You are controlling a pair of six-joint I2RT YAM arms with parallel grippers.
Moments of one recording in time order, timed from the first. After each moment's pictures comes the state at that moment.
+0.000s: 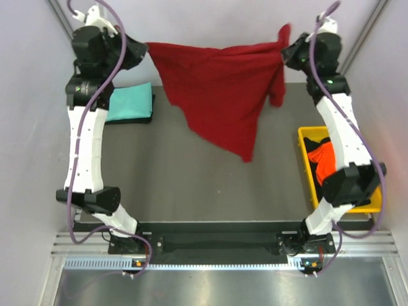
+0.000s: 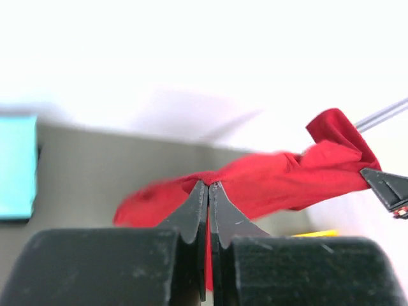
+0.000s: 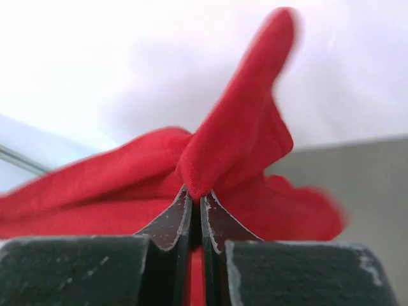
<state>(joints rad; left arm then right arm) -0.11 1.65 2.21 -0.68 0.16 -0.55 0.14 1.73 1.89 -0.32 -0.07 0.43</state>
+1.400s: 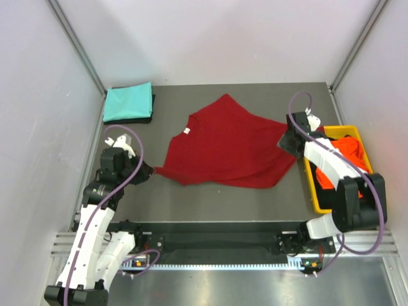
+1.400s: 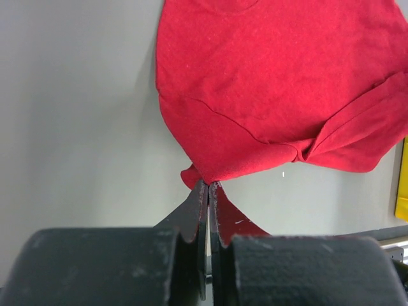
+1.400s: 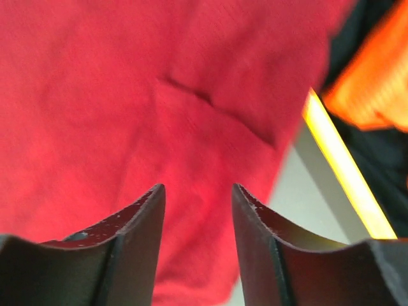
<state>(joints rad) -0.11 0.70 0.77 -0.73 0.19 -0.52 0.18 1.38 0.93 -0.51 0.30 0.70</state>
